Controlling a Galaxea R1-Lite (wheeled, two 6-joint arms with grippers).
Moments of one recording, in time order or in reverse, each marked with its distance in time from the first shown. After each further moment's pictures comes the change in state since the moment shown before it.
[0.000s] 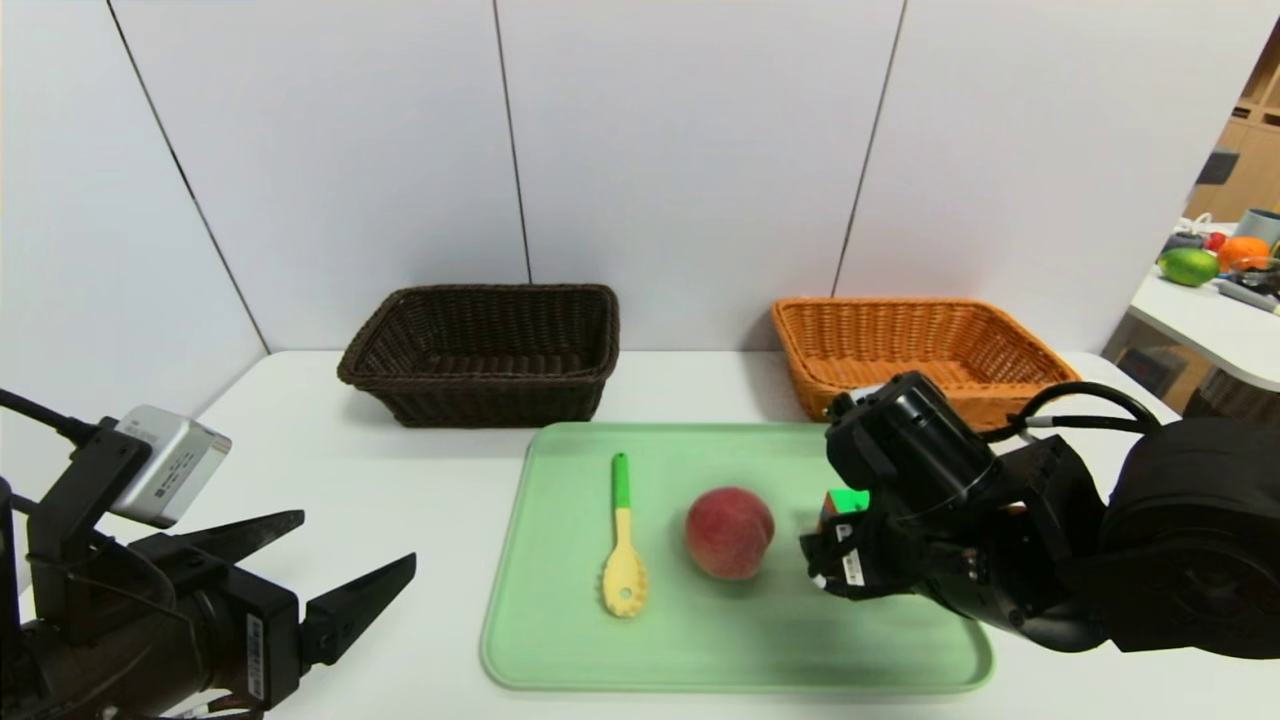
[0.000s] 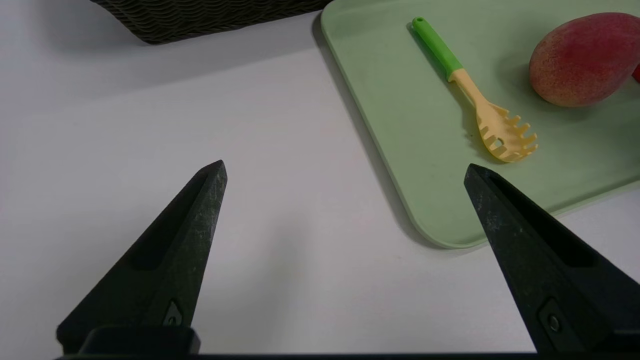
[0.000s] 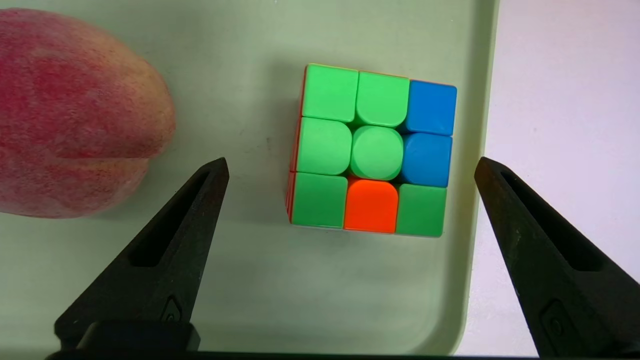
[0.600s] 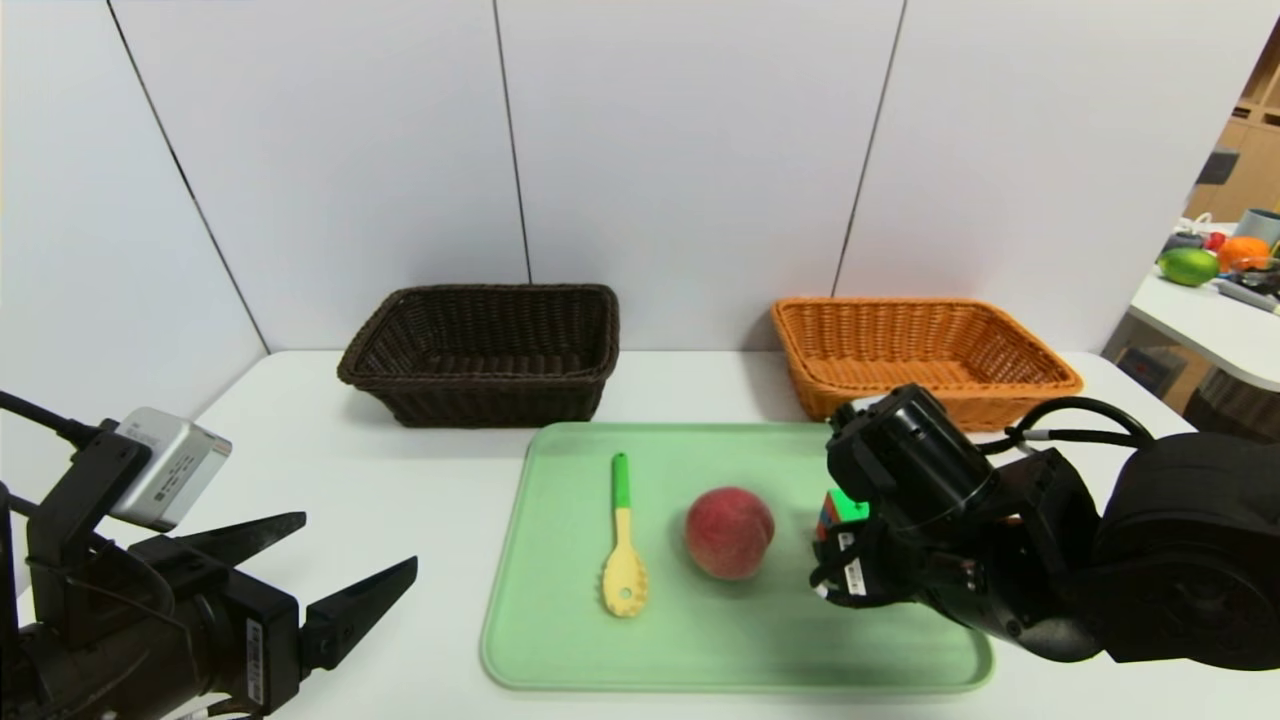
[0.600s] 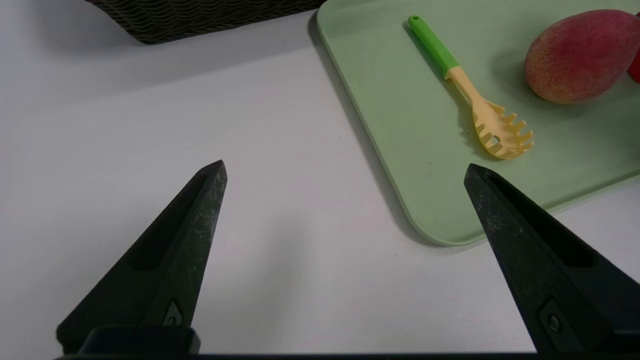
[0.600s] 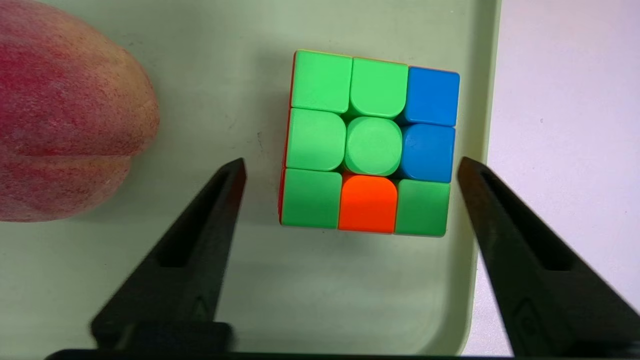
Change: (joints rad) left arm -0.008 -0.003 0.002 0.001 -0.001 0.000; right arm -0.003 0.006 0.033 -0.029 0.000 0.010
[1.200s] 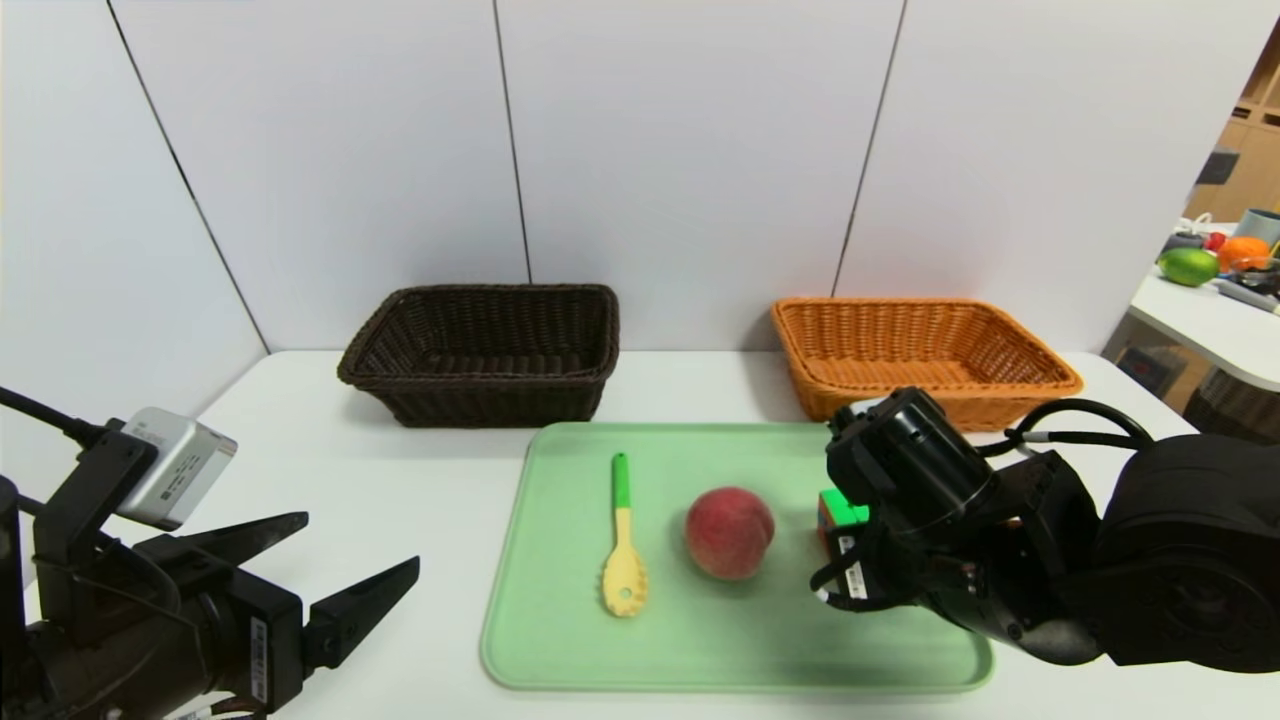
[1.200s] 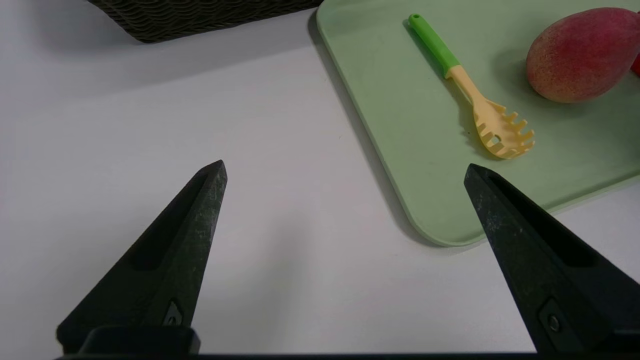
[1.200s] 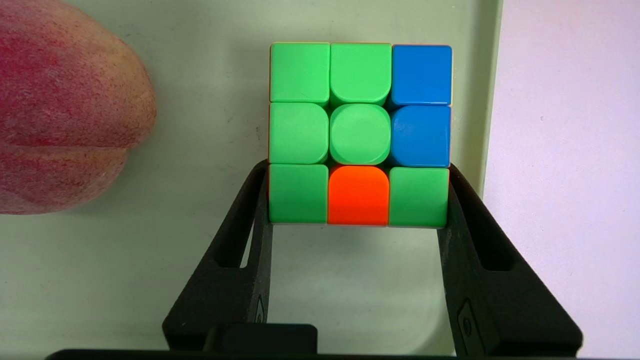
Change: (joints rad) left arm -0.001 0.008 -0.002 -0.001 0.000 0.000; right arm 0.003 -0.001 0.001 0.004 0.000 -0.006
